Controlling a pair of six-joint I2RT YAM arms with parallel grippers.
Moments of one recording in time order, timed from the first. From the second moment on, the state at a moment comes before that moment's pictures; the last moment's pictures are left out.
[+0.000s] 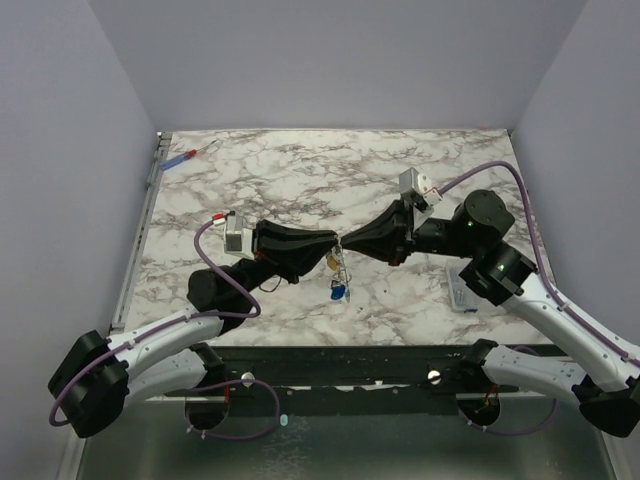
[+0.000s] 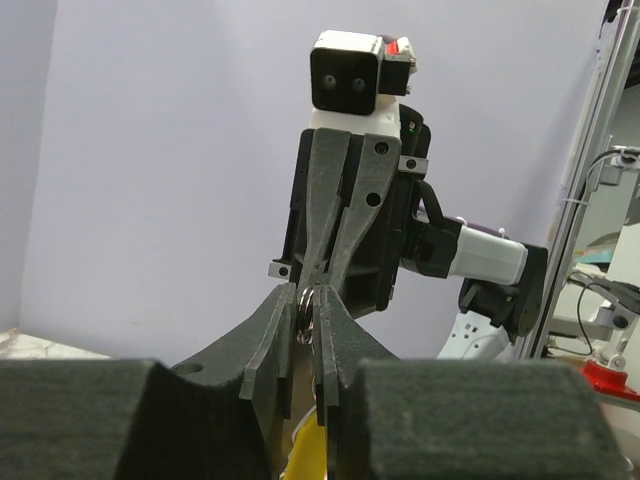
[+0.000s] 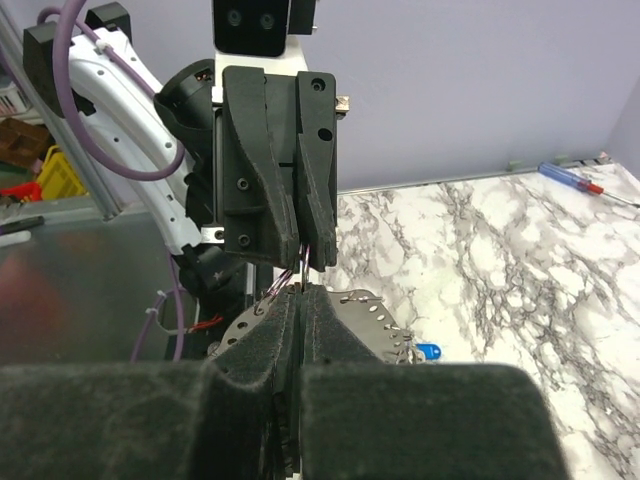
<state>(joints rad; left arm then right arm) -0.80 1.01 0.45 1.37 0.38 -0.65 0.77 0.98 1.05 0.05 -0.69 0.12</state>
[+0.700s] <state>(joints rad) -0.80 0.96 0.44 1.28 0.40 -0.60 0.77 0.97 1.01 0.05 -0.65 0.08</state>
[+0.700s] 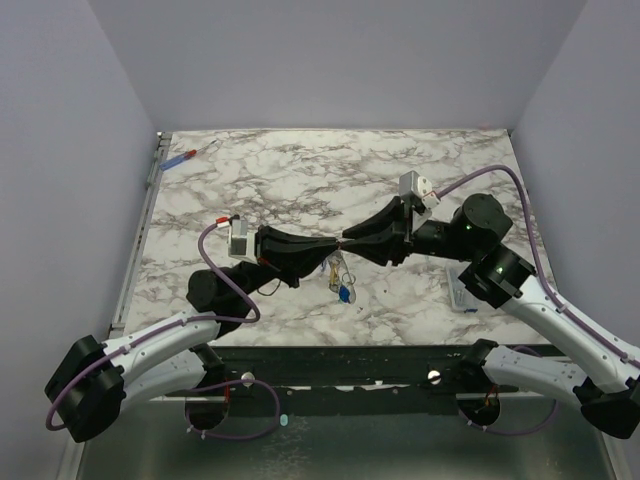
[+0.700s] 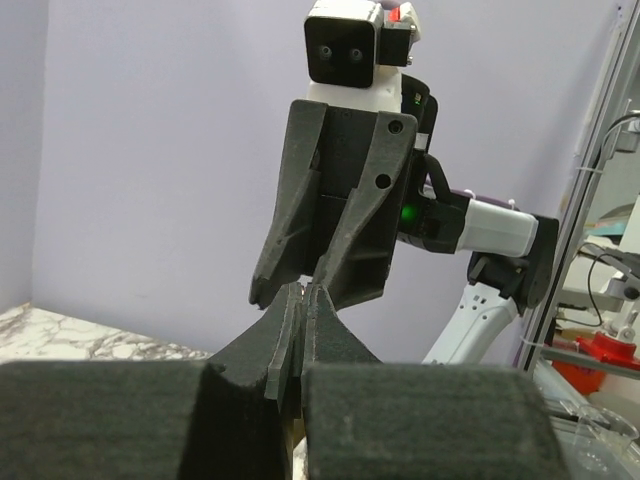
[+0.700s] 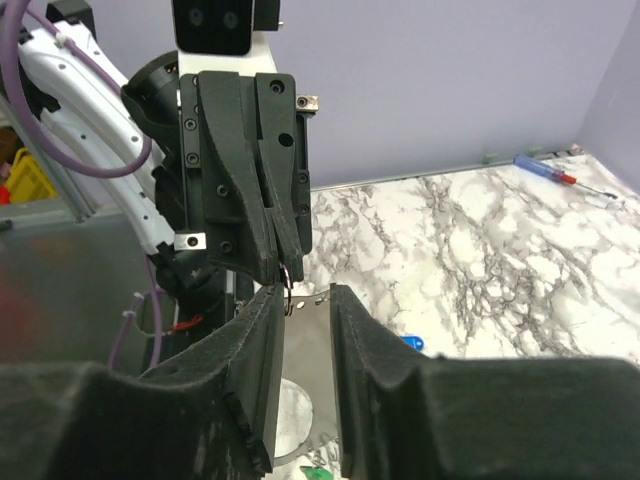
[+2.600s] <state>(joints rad) -0.81 1.16 0.54 1.47 0.23 -0.76 0.77 0.75 0.79 0.37 -0.34 0.35</state>
